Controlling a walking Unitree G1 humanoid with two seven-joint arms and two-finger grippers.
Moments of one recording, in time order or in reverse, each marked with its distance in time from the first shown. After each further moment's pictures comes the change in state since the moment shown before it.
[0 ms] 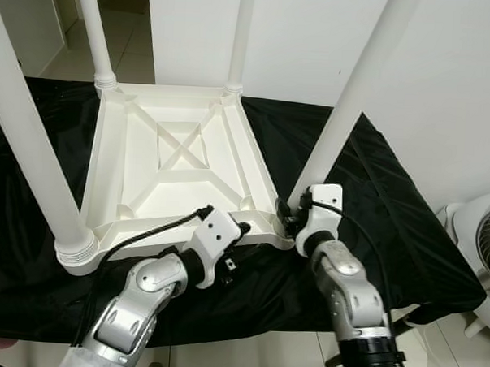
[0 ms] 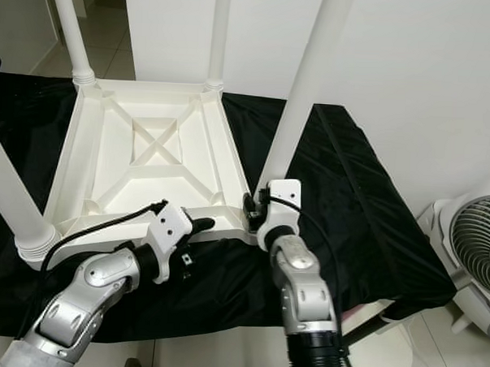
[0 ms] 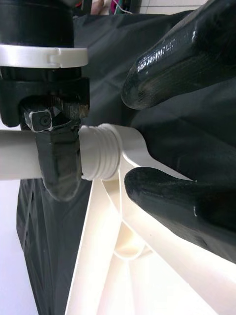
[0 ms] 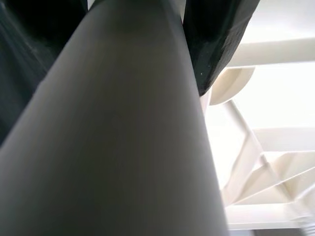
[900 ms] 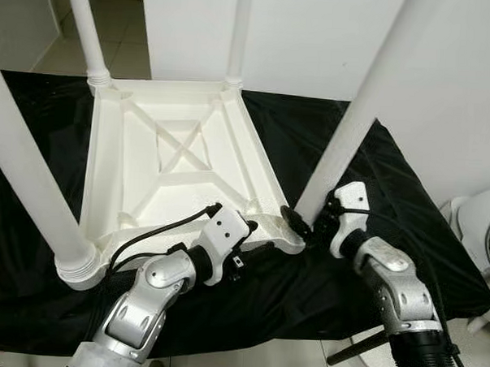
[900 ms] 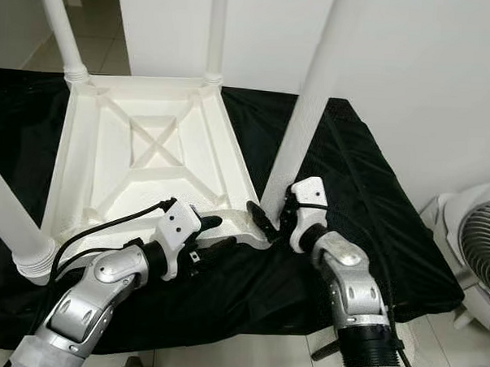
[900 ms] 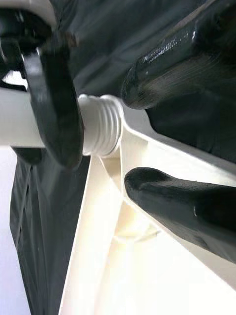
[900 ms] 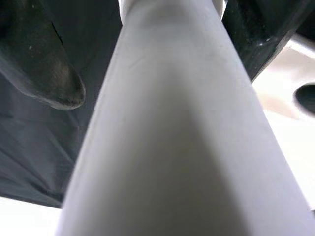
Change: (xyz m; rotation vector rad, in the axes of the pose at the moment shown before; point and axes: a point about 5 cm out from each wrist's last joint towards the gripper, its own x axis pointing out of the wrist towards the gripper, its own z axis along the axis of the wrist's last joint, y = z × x) left arm 0.008 -0.001 0.002 0.009 -0.007 0.002; right arm -0.004 -0.051 0.013 -0.210 -0.045 0.521
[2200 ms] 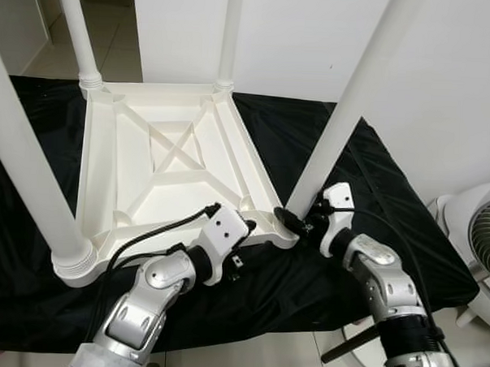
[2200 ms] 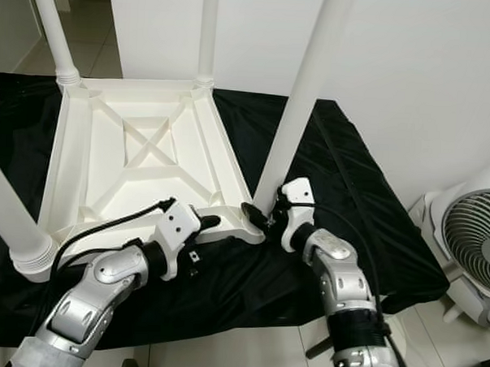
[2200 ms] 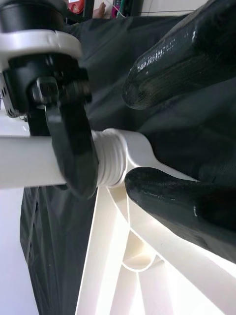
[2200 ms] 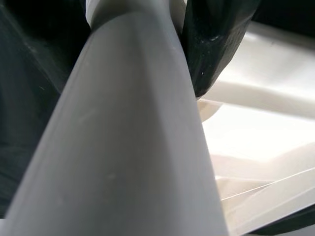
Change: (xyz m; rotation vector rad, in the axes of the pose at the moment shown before) left arm 0.001 -0.001 0.000 -0.004 -0.001 0.003; right arm 0.023 0.017 -0.014 0.157 0.017 -0.112
